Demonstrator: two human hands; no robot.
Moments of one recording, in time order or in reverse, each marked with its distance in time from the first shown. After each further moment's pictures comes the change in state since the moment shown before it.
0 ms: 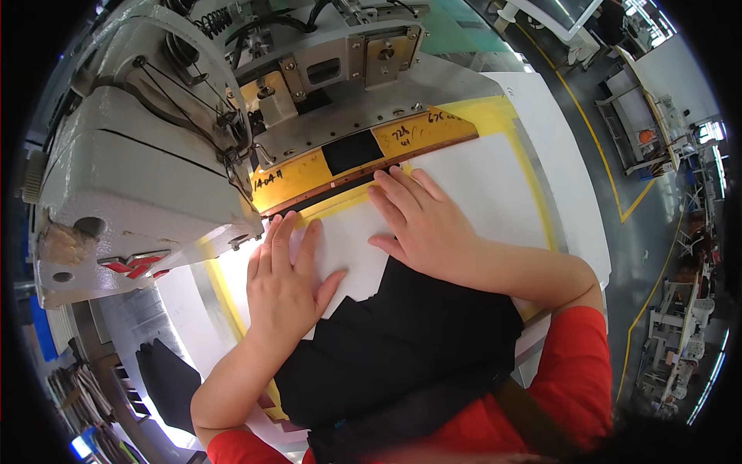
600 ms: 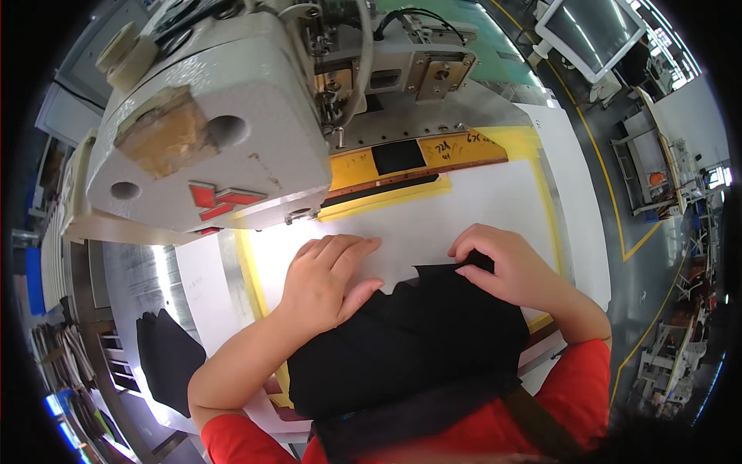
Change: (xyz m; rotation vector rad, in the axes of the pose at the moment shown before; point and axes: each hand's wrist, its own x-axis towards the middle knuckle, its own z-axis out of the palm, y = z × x) left_hand -0.003 -0.009 -0.003 -0.375 0.129 0.166; right_hand -0.030 0.015 -0.068 0.784 -0.333 0.239
